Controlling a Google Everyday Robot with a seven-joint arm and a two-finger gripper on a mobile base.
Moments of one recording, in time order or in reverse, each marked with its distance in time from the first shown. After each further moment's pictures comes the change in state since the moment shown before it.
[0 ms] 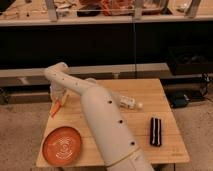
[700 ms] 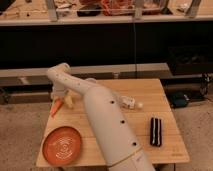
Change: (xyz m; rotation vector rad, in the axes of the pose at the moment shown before) arm 0.008 0.016 0.004 -0.011 -0.006 0.046
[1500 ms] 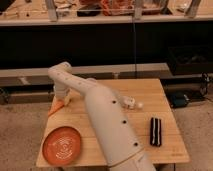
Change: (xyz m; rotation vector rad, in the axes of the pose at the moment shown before) arm 0.001 0.001 -0.008 -0.006 0.006 -0.001
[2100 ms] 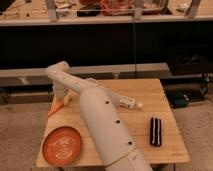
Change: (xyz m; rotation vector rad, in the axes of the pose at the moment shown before) arm 0.001 0.002 0.004 -0.065 0.007 0.031
